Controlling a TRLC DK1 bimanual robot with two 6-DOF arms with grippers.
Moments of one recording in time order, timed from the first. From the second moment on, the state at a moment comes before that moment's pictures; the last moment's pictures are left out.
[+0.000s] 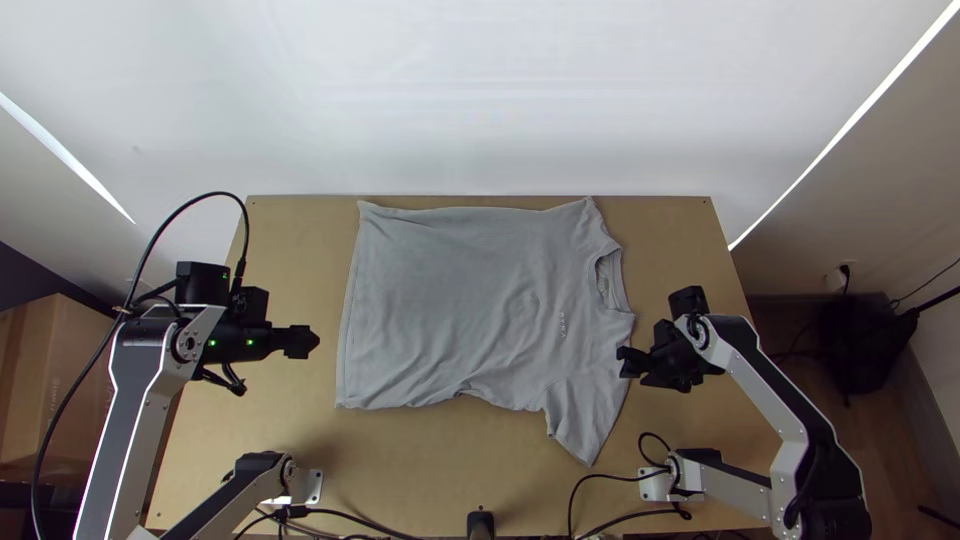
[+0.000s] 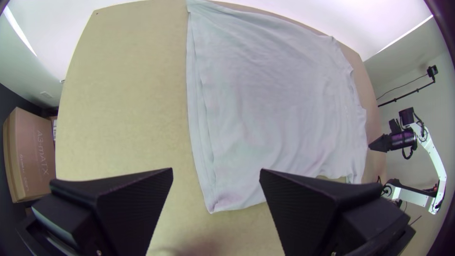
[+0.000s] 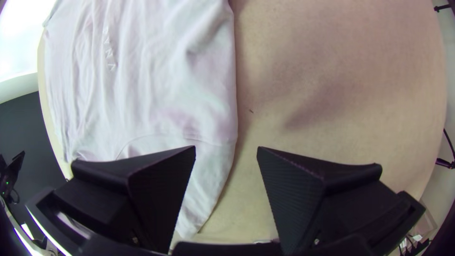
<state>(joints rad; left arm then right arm) 0.03 1.02 1.14 -1.24 0.22 0.01 0.04 1.28 0.74 -0.96 -0.26 0.25</state>
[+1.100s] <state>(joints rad) -0.21 1.20 0.77 -1.19 0.12 0.25 0.05 1.27 0.67 -0.86 -0.28 0.19</state>
